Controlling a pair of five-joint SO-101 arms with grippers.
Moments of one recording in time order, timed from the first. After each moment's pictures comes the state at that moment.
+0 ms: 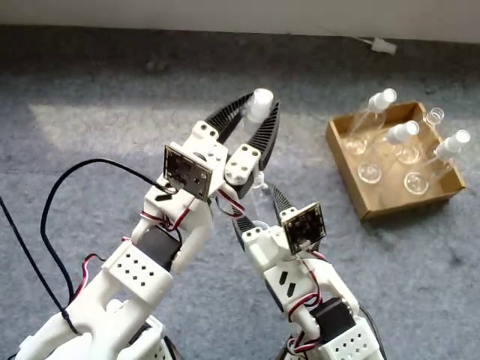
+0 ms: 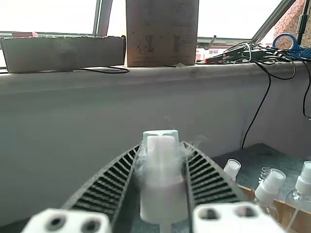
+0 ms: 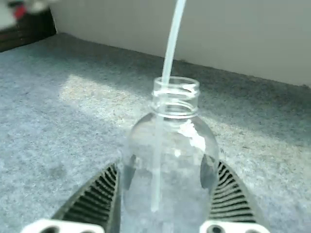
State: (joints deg) left arm 29.1 -47.9 59.3 -15.3 3.7; right arm -33.1 -104.9 95.7 29.7 -0.4
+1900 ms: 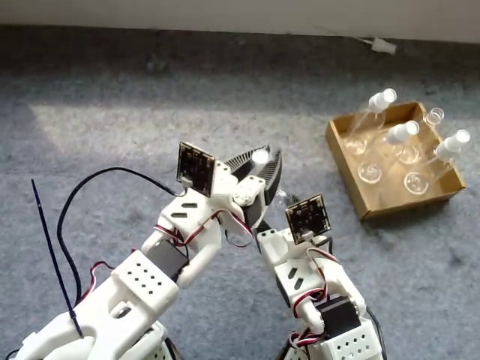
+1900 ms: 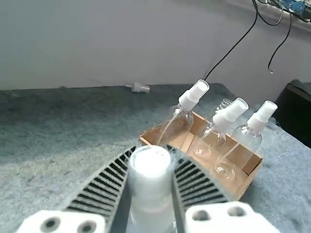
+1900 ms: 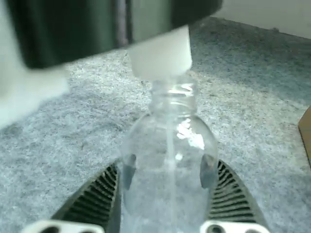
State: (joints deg) left arm 32.9 -48.1 68.4 -6.5 21.6; right arm -26.3 -104.9 94.0 40.6 3.2
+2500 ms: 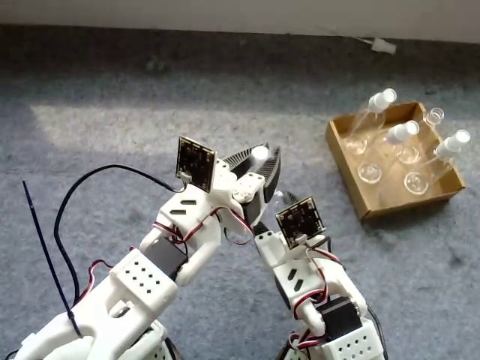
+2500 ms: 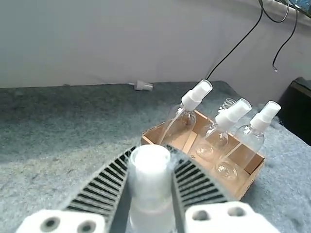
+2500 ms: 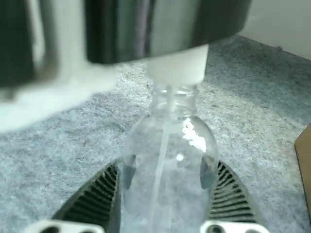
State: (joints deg) left arm 32.7 -48.1 66.1 -2.1 21.6; right arm -27.6 -104.9 91.7 41.5 8.4
